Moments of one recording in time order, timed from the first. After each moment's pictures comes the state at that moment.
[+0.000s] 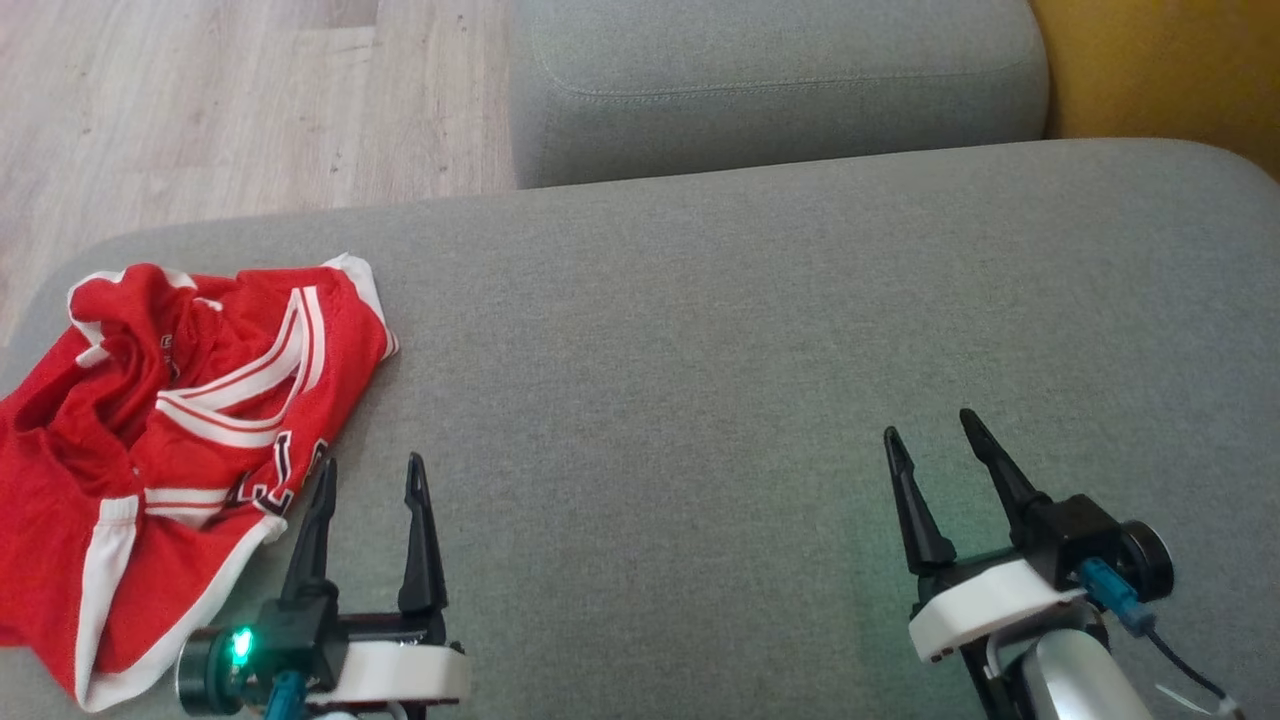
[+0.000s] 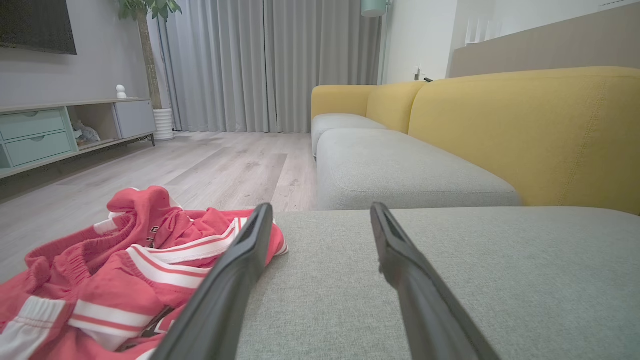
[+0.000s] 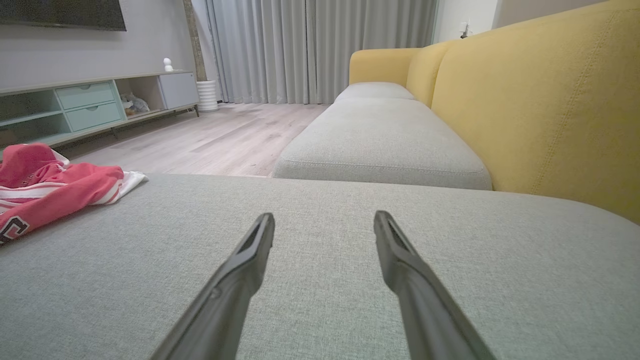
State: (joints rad) left arm 0.03 0.04 -0.17 0.16 -0.13 0.09 -0.25; right arm -0.07 -0.04 0.13 0.35 0.02 0.12 -0.25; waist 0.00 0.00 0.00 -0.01
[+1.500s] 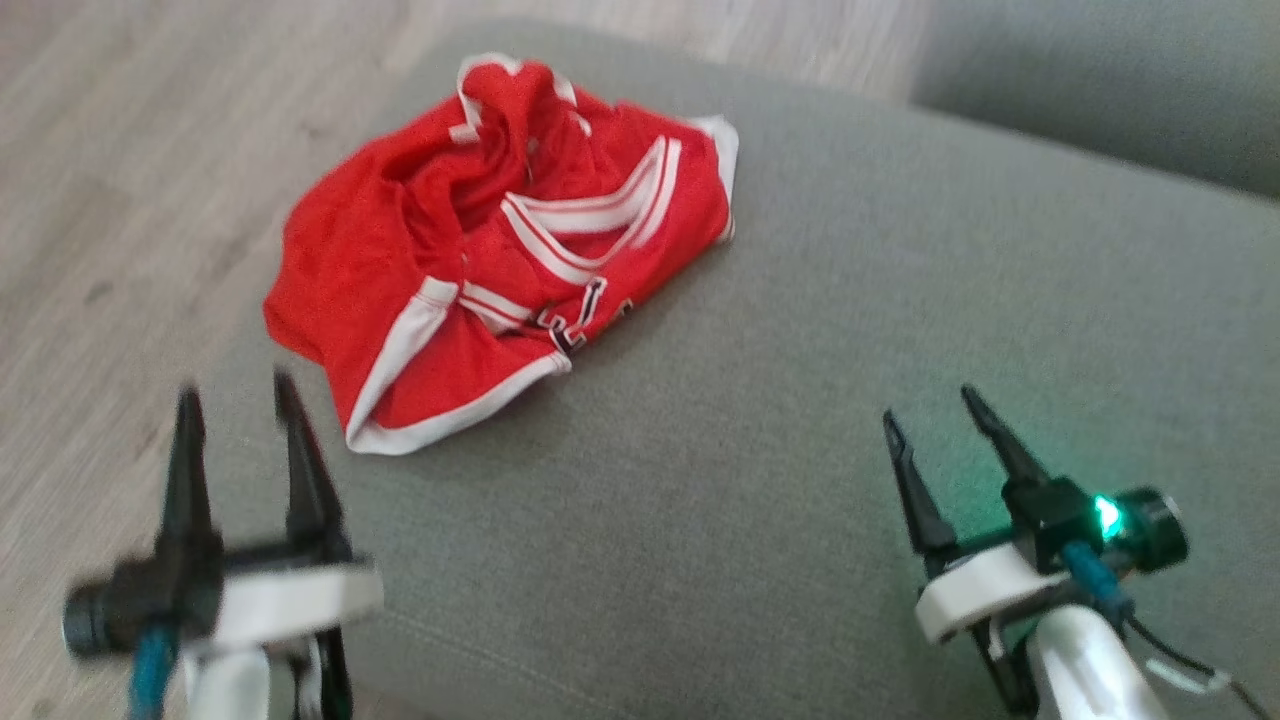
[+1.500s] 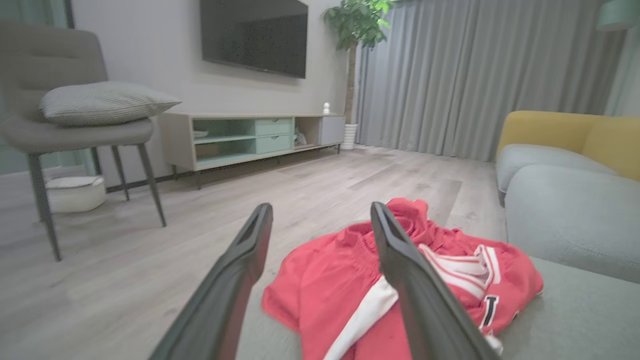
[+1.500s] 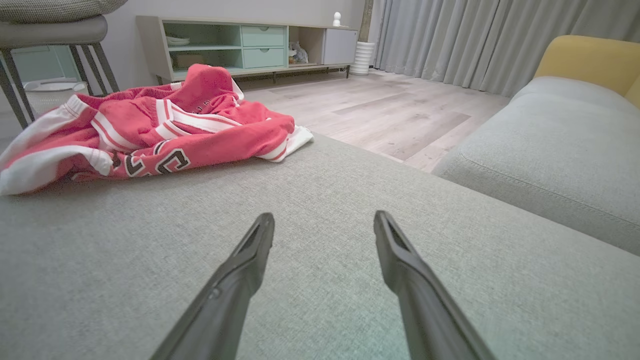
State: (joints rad) left arm -0.02 0.05 -0.02 0.05 -0.19 0.07 -0.25; right arm -0.10 -0.04 0.11 0.35 -0.13 0.12 -0.25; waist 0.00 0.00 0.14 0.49
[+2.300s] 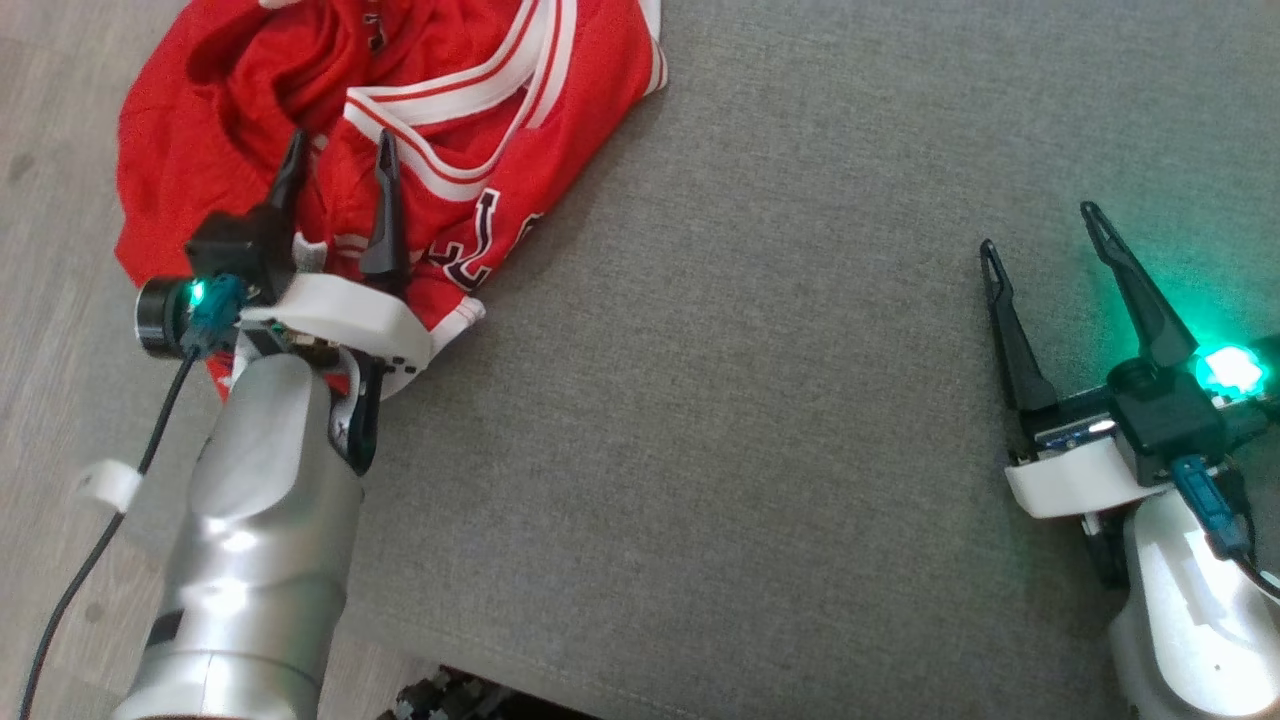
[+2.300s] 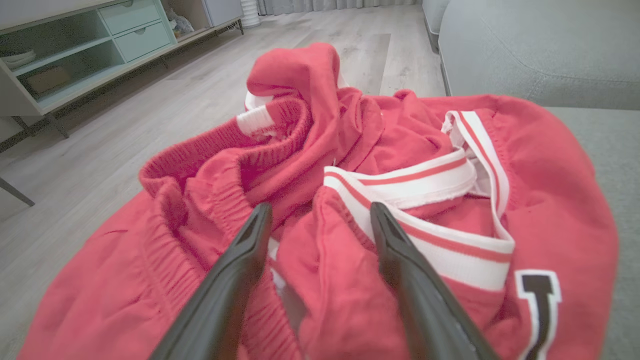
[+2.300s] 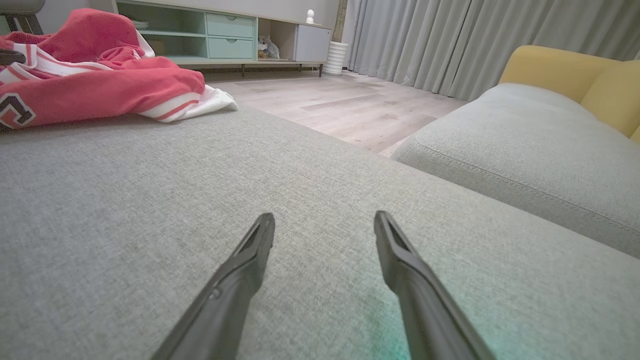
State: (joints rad) left arm -0.71 0.05 -0.09 0.77 -0.15 -0.11 -0.22; right arm -0.22 -0.13 0.03 0.12 -0.27 0.12 -0.27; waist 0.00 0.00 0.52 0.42
